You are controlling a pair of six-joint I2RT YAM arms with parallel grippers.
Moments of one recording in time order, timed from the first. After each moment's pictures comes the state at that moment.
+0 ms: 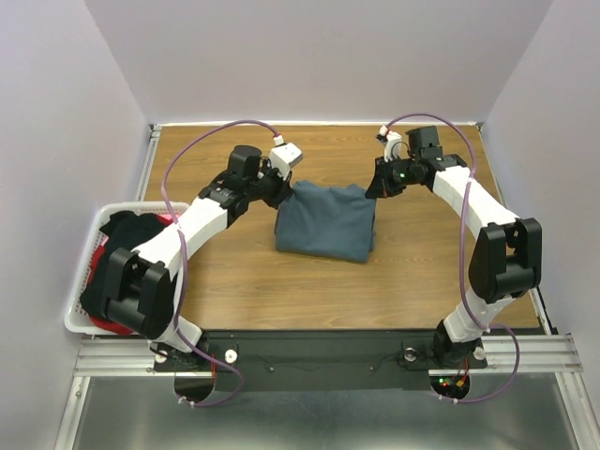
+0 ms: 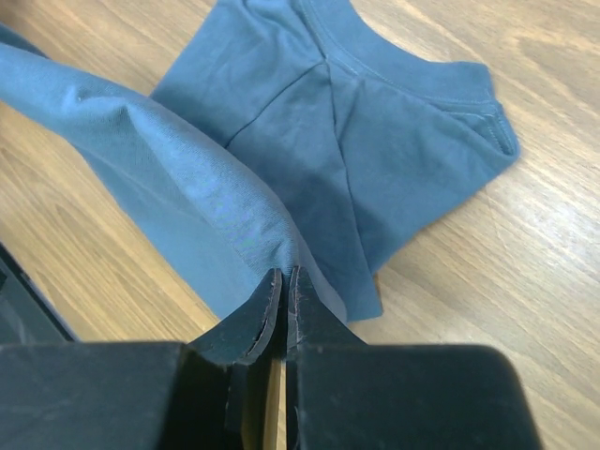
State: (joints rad) left arm -0.46 1.47 1.12 -0.18 0.36 0.19; right arm 0.18 1.69 1.38 -0.57 -0.62 -0.07
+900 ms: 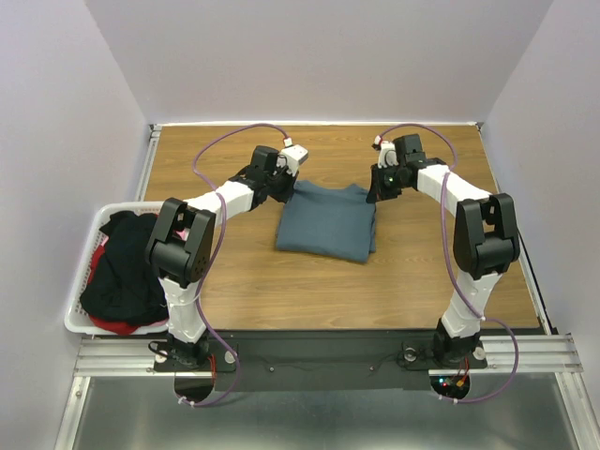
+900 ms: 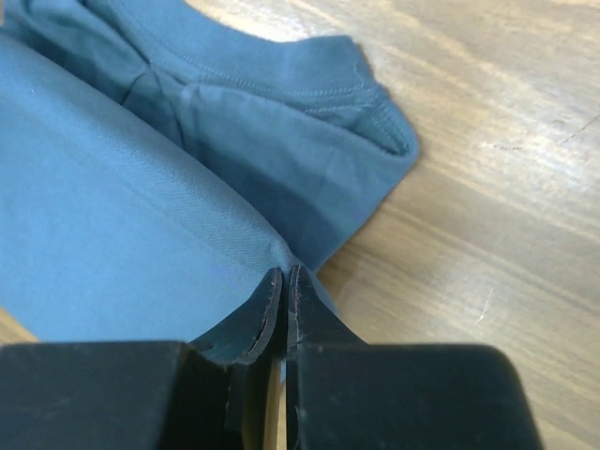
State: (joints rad) left arm -0.42 1.90 1.26 -0.04 0.24 0.16; right arm 0.18 1.90 1.39 -0.46 -0.41 0.00
